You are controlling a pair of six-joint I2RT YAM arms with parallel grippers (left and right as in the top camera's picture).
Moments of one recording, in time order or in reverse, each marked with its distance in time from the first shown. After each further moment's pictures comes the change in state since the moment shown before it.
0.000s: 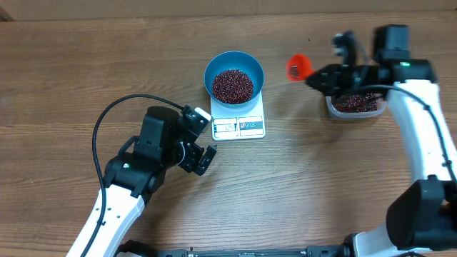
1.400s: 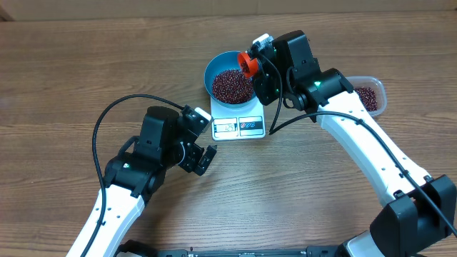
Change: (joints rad) left arm 0.000 0.000 0.000 0.000 0.000 0.000; right arm 0.448 0.000 0.001 0.238 0.574 -0.036
